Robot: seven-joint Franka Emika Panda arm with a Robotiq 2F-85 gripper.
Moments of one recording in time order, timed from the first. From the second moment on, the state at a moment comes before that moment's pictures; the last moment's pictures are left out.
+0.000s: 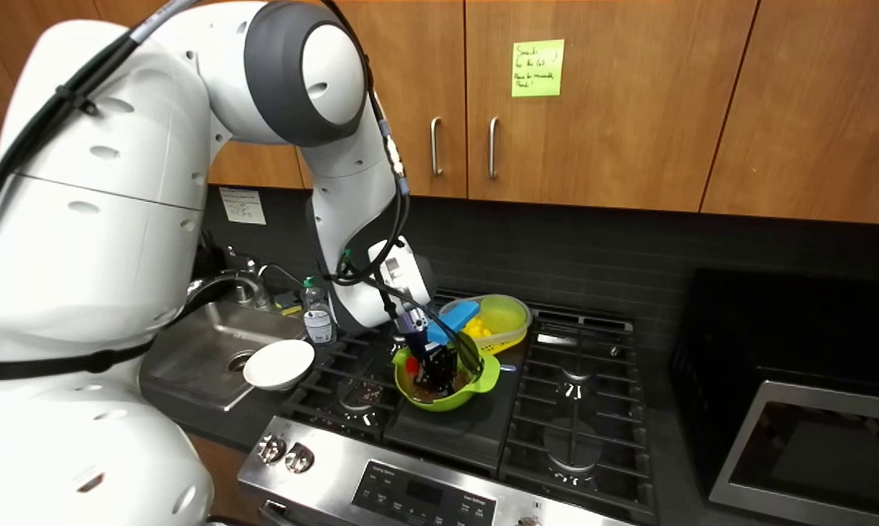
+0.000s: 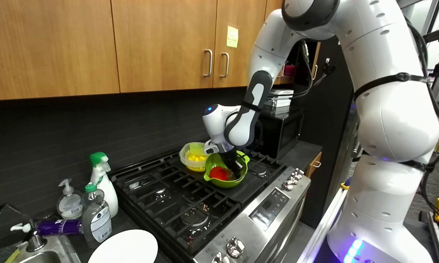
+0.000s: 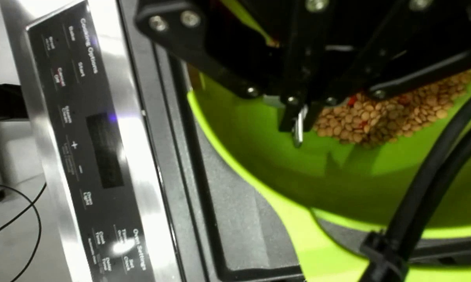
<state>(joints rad) -0.18 0.51 0.07 -2.25 -0.83 2.47 -0.78</state>
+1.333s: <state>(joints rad) -0.20 0.51 0.07 -2.25 -0.45 2.50 -1.23</state>
